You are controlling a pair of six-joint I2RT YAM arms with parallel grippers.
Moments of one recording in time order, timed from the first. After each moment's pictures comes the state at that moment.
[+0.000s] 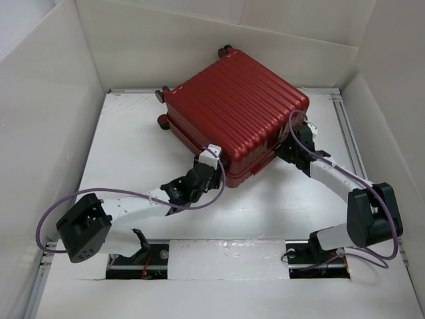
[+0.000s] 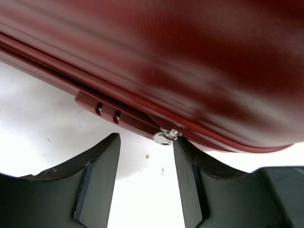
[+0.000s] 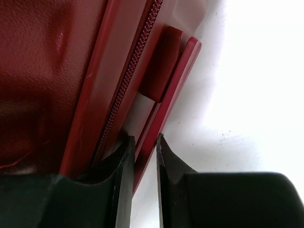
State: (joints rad) left arm -0.97 1.28 0.62 0.18 -0.48 -0.31; right arm 0.25 1.41 0.81 -0.12 0.15 0.75
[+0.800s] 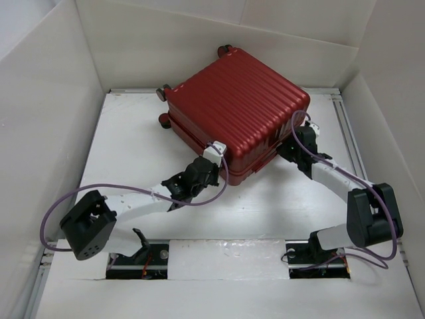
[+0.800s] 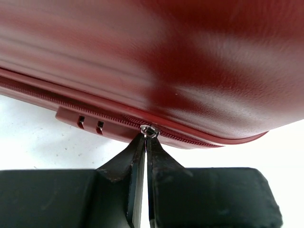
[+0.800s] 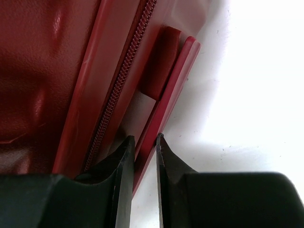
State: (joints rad) left arm -0.91 1.33 0.65 0.24 -0.30 -0.21; right arm 0.22 1.41 0.77 -0.02 0.12 0.72
